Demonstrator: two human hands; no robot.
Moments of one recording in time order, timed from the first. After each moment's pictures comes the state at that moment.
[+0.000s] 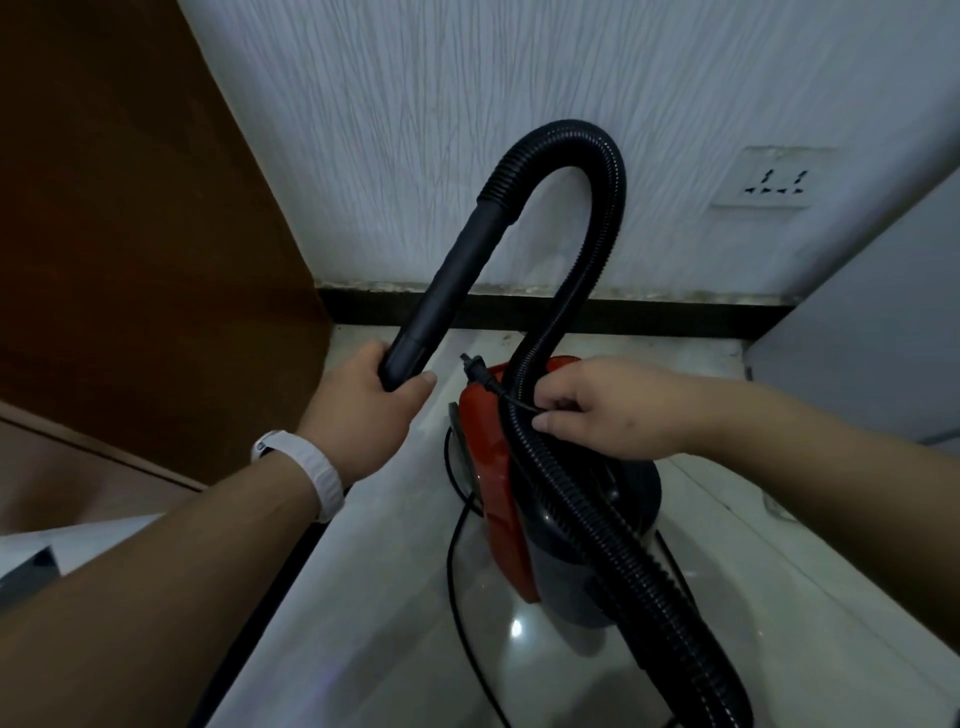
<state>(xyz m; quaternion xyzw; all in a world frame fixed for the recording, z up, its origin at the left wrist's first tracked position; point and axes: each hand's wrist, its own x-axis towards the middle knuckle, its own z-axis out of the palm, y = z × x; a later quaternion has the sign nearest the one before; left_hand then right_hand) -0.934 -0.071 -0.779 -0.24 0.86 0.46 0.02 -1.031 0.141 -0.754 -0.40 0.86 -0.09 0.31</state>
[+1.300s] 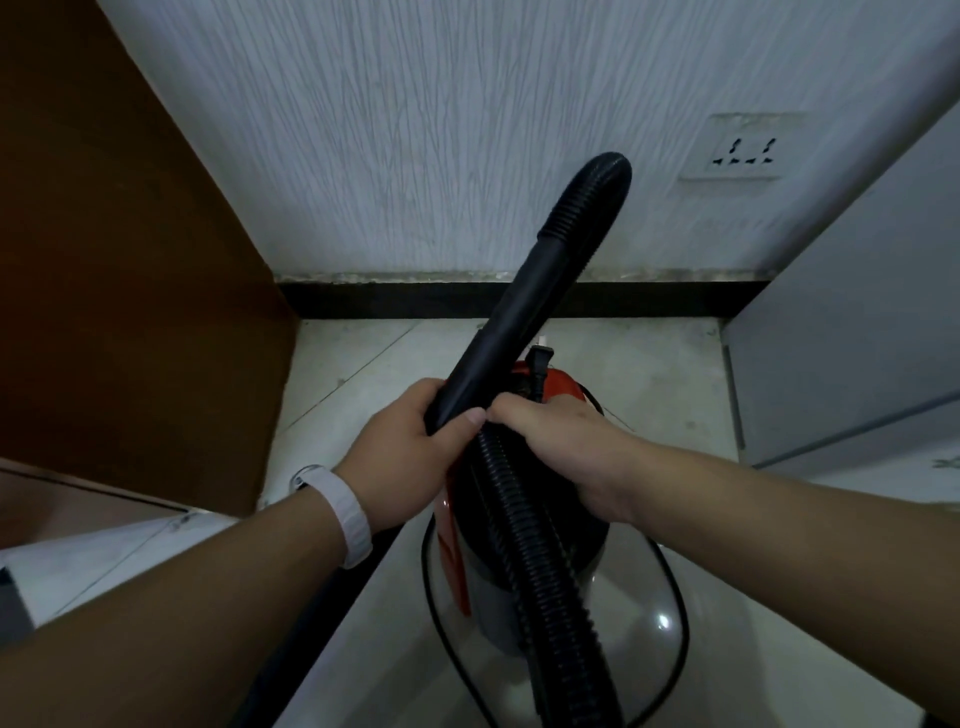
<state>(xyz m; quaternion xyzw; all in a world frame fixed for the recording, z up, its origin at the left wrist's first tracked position) -0.934 -0.018 -0.816 -0.18 0.80 0.56 0.10 -0.989 0.139 -0.788 0.11 0.72 -0.54 0.43</state>
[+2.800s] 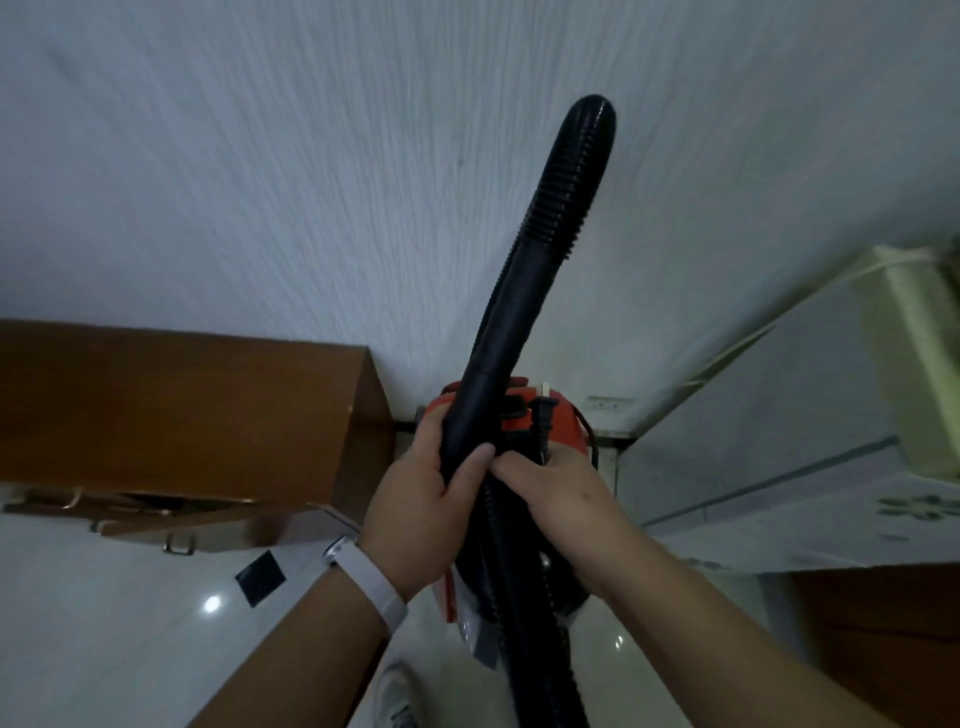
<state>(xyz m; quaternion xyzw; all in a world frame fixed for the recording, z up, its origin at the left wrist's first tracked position) -0.854 -0.033 -0.174 -0.16 0.81 0.57 -0.03 -0.910 0.103 -0.150 0.05 0.76 -0.55 0.35</state>
